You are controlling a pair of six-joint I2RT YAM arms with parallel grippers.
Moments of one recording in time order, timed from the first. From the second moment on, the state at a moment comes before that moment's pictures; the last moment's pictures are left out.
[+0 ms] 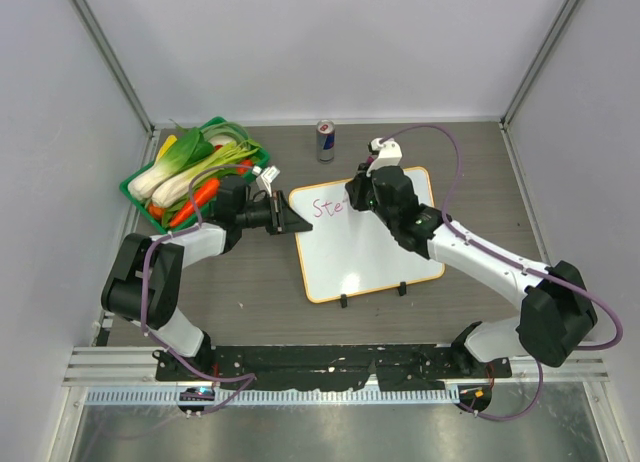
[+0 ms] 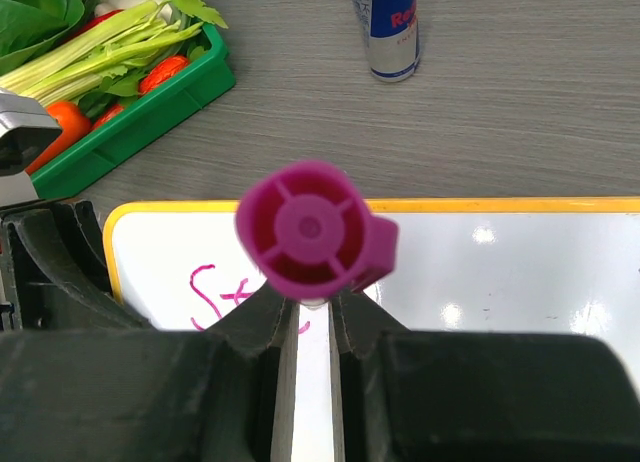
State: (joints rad) left arm -0.30 1.60 0.75 0.38 0.91 -0.63; right arm 0.68 1.37 0.99 0.05 0.28 0.39
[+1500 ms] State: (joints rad) left arm -0.30 1.60 0.75 0.38 0.91 -0.63; right arm 0.68 1.29 0.93 0.03 0.22 0.42
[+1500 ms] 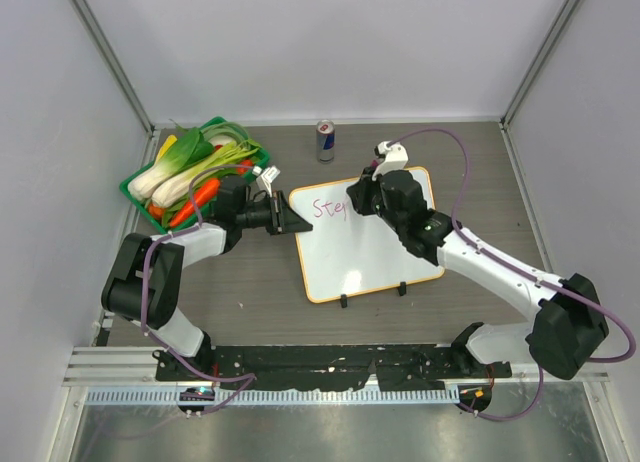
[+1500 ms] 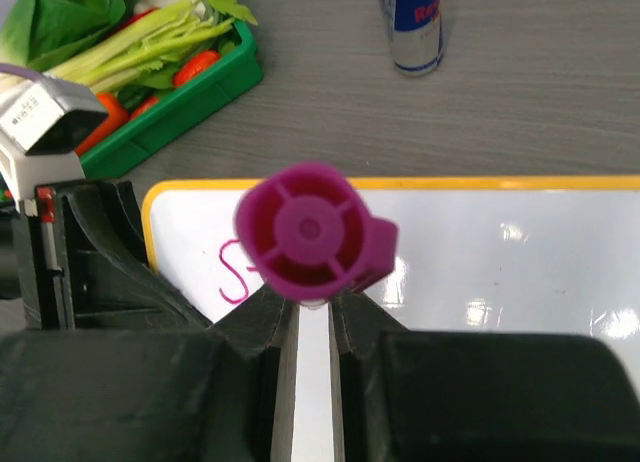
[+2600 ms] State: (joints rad) left arm -0.30 1.61 0.75 0.38 0.91 -0.63; right arm 0.65 1.37 0.97 0.07 0.27 0.42
